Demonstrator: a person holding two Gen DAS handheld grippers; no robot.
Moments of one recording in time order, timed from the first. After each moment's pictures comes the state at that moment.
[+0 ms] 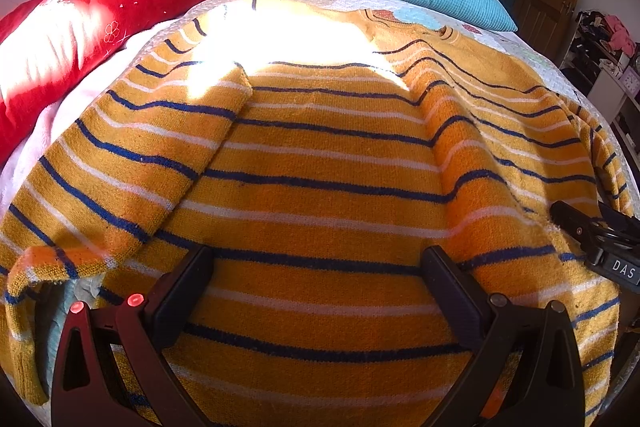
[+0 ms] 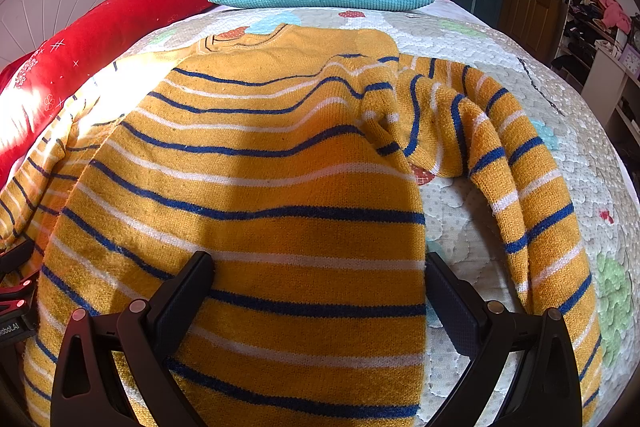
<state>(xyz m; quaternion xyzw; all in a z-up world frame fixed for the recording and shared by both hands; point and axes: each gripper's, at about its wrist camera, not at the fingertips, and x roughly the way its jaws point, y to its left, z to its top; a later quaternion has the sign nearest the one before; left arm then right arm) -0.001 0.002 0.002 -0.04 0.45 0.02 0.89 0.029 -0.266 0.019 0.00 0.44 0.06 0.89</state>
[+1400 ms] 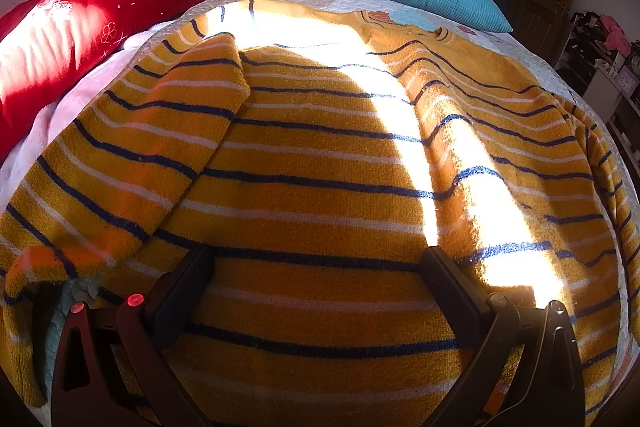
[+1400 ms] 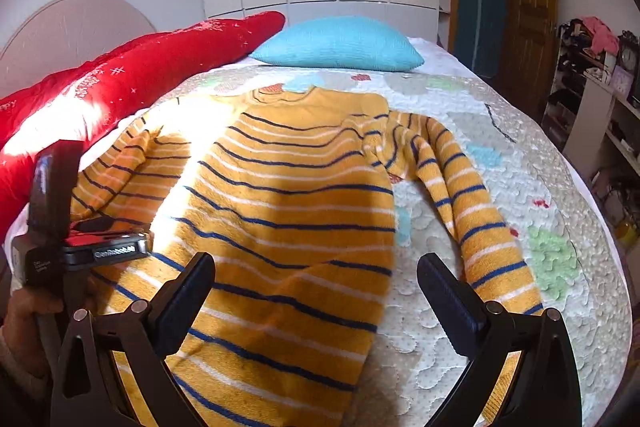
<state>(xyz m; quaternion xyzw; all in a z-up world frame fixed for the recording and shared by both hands) -0.004 0.004 0.001 -0.05 0.46 0.00 0.89 -0.090 -0.267 0.087 0.02 0.35 0.10 0.93</state>
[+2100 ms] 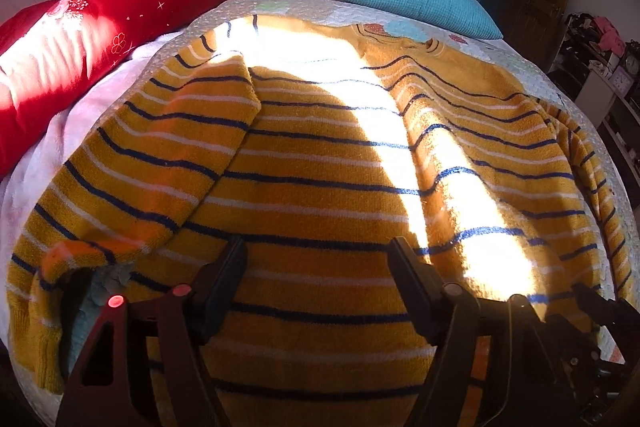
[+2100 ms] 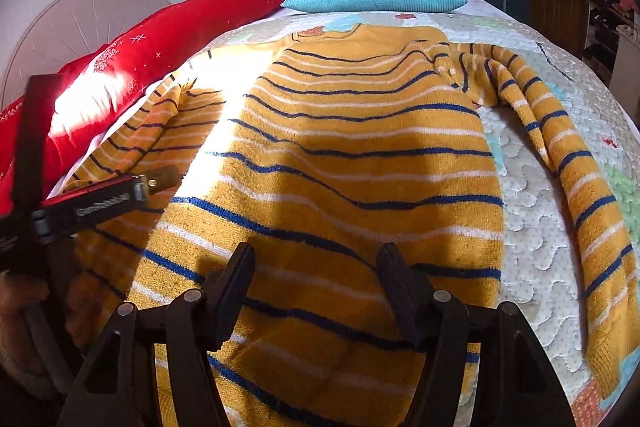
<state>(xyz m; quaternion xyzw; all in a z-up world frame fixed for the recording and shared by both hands) -0.026 0.013 0.030 -0.05 0.45 -0.01 0.89 -0.083 -0.227 0.034 0.06 0.44 0.15 0.88</state>
